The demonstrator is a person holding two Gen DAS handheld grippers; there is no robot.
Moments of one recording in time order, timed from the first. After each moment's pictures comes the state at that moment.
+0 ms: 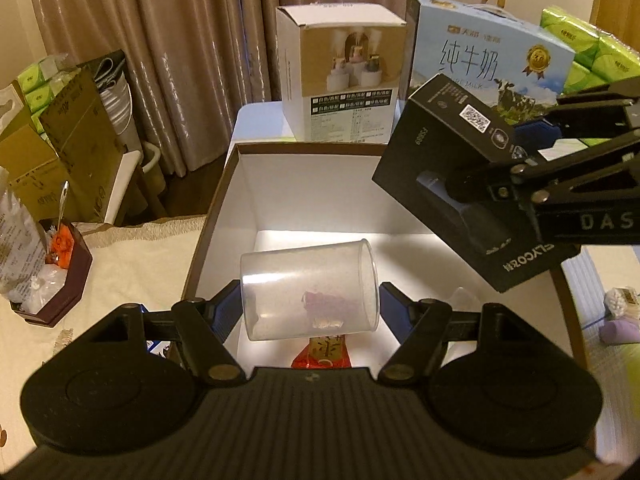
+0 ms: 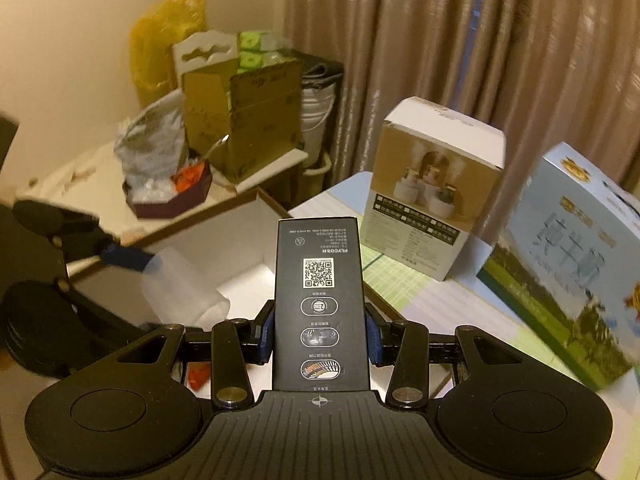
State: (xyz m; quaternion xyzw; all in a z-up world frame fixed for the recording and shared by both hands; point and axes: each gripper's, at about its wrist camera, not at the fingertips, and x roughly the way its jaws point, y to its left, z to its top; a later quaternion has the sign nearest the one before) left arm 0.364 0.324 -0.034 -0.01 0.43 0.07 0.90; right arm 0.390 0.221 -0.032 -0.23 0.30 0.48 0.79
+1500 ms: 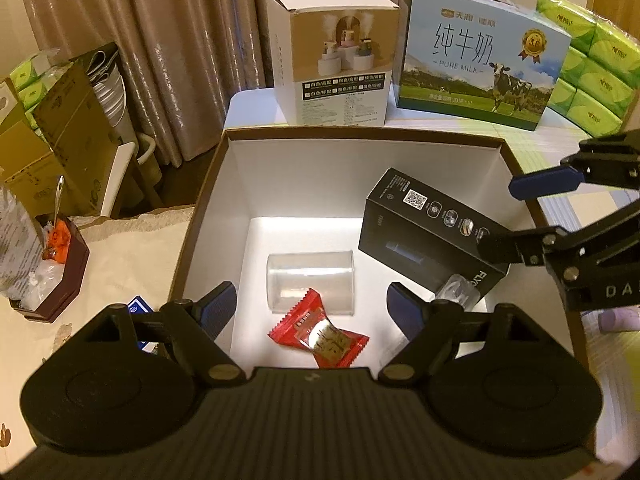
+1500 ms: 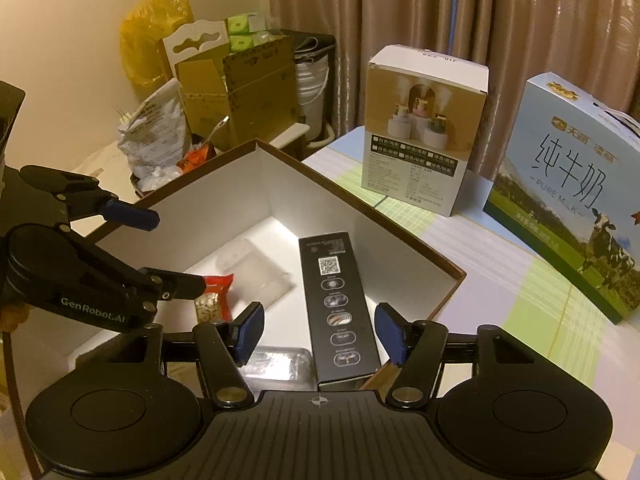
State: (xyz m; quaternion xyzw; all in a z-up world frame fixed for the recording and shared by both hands) left arm 0.362 0.320 -0.034 0.00 0.45 0.07 0.89; right arm 0.383 0.181 -0.049 -0.18 0.37 0.47 0.78
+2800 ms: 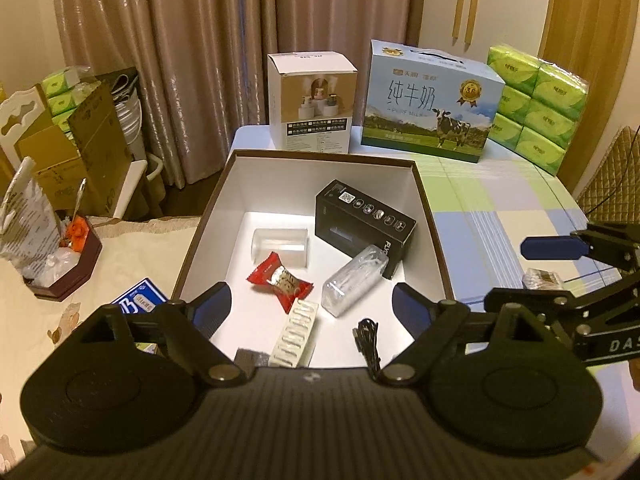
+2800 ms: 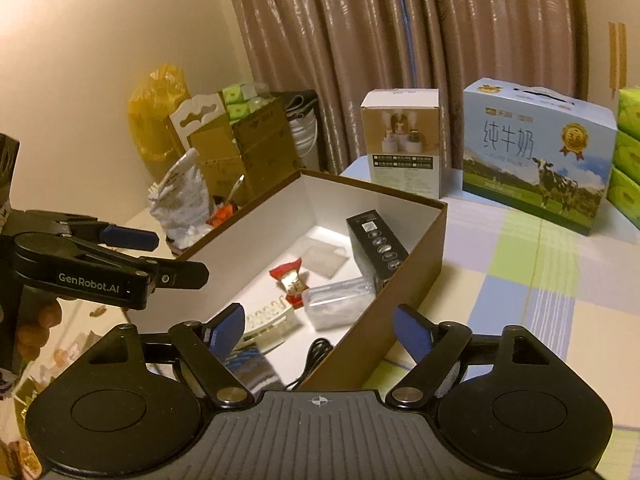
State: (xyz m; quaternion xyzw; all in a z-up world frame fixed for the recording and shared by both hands) left arm 0.229 0.264 0.043 -0.03 0.39 0.07 0.92; right arm 0.254 0.070 0.004 -0.05 0.34 0.46 0.82
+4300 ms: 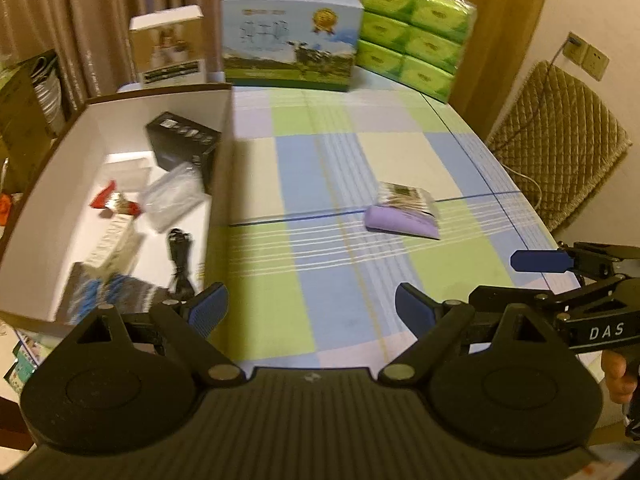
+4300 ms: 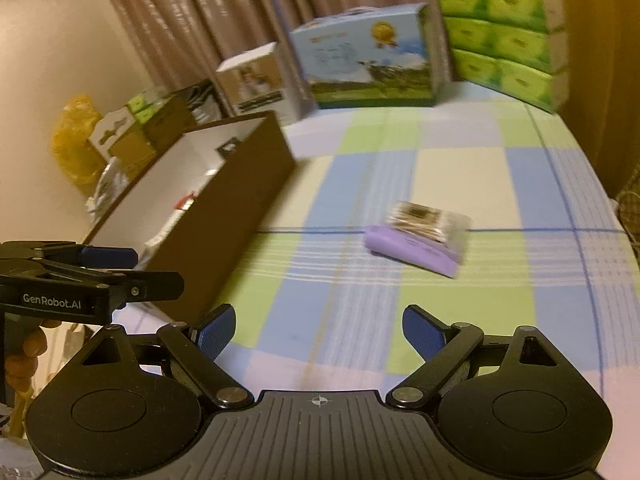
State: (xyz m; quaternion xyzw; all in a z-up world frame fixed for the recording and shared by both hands) left arm 0.195 0.085 0.010 -0.03 0.44 -0.03 0.90; right arm 0.218 -0.133 -0.027 0.02 0.43 0.33 0.84
